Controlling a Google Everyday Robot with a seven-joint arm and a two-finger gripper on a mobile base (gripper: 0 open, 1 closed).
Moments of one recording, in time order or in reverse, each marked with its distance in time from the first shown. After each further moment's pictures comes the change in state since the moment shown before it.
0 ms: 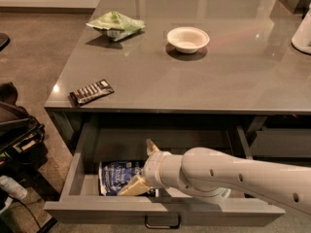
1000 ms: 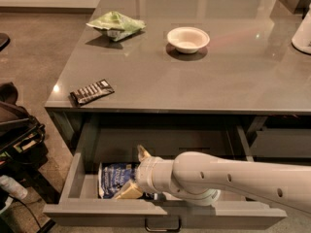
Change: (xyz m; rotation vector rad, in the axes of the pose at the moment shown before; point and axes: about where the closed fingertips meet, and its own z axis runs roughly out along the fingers) arm 0.001 0.025 0.026 -0.066 -0.017 -0.018
